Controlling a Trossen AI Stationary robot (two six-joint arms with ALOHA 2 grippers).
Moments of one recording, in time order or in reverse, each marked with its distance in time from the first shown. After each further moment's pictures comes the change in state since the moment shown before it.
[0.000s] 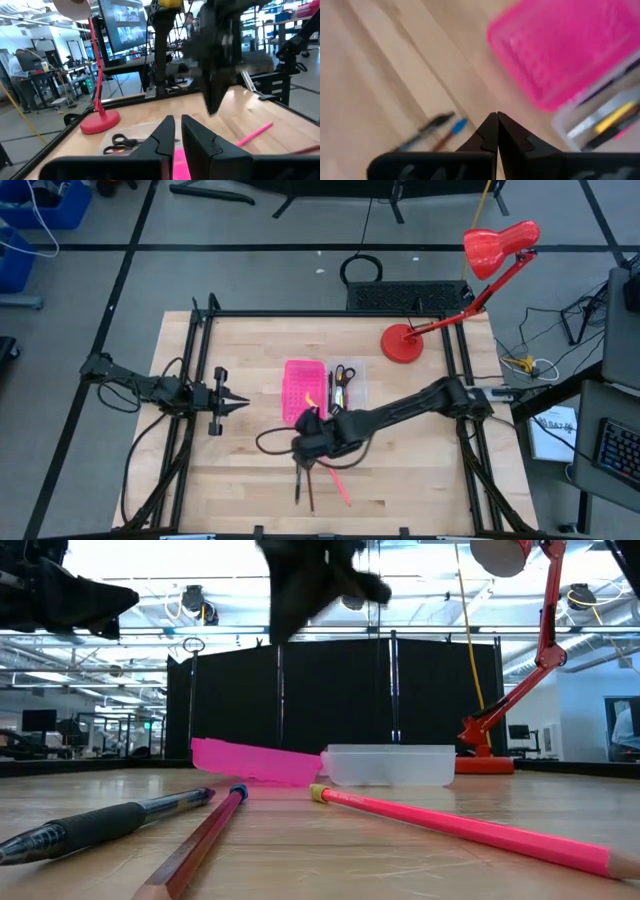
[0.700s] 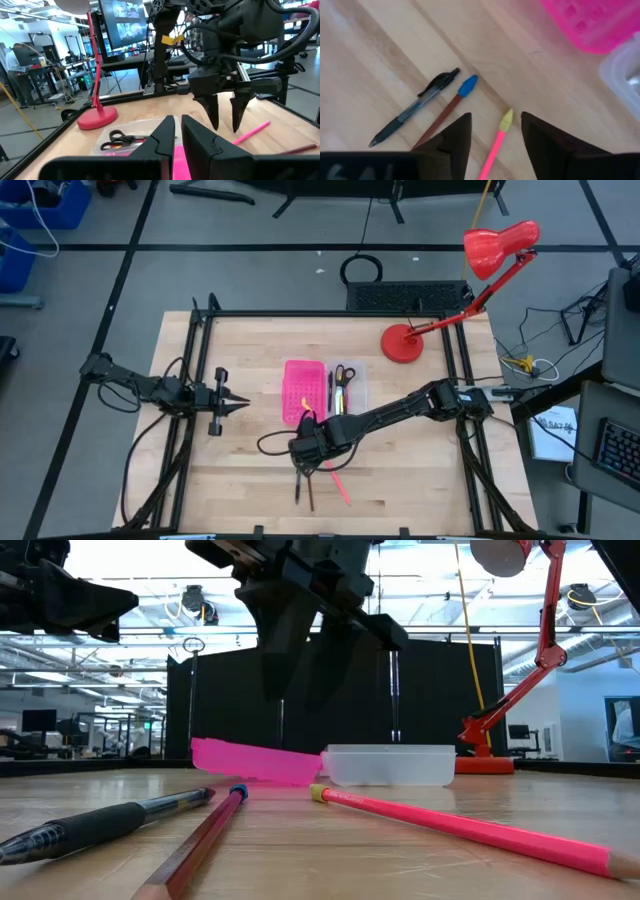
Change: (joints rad) left arm 0.000 0.000 0.000 -0.016 0.001 -0.027; right arm -0.009 0.083 -0.003 -0.030 -0.249 0.128
